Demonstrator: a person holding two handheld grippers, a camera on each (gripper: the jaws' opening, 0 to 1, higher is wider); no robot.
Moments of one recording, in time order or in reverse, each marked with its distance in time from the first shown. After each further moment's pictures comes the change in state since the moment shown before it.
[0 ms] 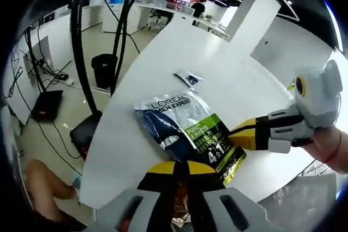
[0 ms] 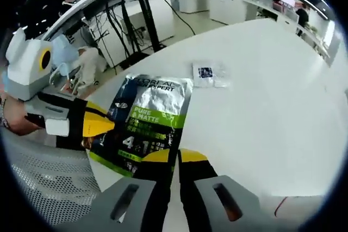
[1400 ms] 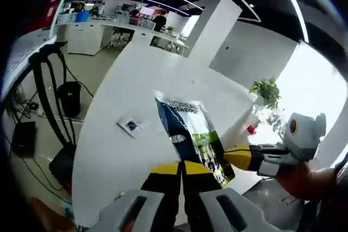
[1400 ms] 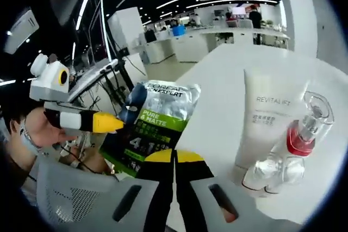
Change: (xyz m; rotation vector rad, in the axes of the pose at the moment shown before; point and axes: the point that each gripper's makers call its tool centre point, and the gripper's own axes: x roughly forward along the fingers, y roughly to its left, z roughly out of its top) left arm -0.065 -0.116 0.071 0.153 -0.117 -0.294; right arm -0.147 -0.020 0.010 0.311 -0.456 -0.115
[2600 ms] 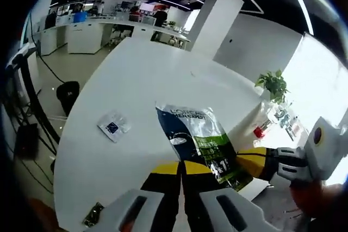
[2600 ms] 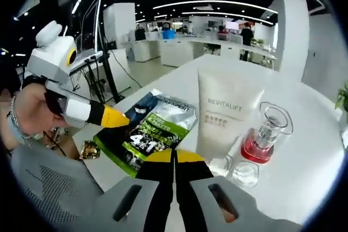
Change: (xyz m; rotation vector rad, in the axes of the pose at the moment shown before) left arm 0.058 -0.013 -0.014 0.021 0.065 0.076; right arm -0.011 -0.040 -0.007 -0.208 0.015 -0.183
